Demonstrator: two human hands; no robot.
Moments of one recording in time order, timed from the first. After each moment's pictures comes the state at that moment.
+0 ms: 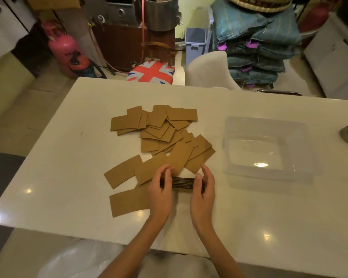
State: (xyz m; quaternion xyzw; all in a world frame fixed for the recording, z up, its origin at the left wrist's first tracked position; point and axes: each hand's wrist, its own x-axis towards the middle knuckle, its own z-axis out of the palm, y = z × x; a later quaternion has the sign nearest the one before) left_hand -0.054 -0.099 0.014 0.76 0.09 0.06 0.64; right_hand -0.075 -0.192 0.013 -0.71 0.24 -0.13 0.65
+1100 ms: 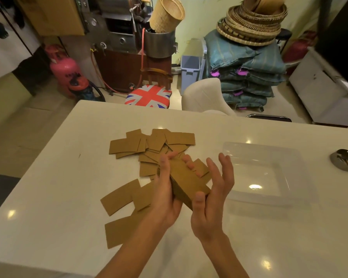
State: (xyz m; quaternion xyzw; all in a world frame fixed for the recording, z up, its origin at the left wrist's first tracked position) left_hand -0.006 -0.114 0.137 0.34 0.13 -0.16 0.92; right_hand -0.040 -0.197 0.112 -0.80 -0.04 -0.35 0.49
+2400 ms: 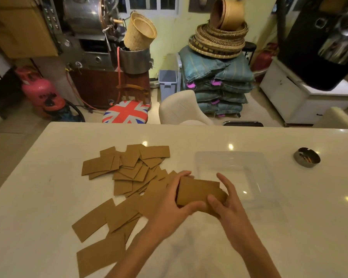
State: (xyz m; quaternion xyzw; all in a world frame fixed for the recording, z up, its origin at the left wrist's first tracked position) left_hand -0.014 -0.162 0.125 0.72 -0.13 -0.17 0.66; right_hand -0.068 -0.324 0.119 -0.65 0.17 -0.01 0.74
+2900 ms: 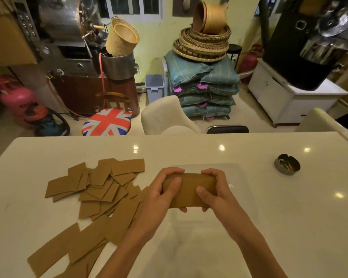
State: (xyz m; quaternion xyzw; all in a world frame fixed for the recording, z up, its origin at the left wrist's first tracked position) left_hand 0.028 -0.238 0.155 0.65 -0.10 -0.15 0.74; right_hand -0.021 -0.399 0.164 -0.75 0.14 0.01 0.65
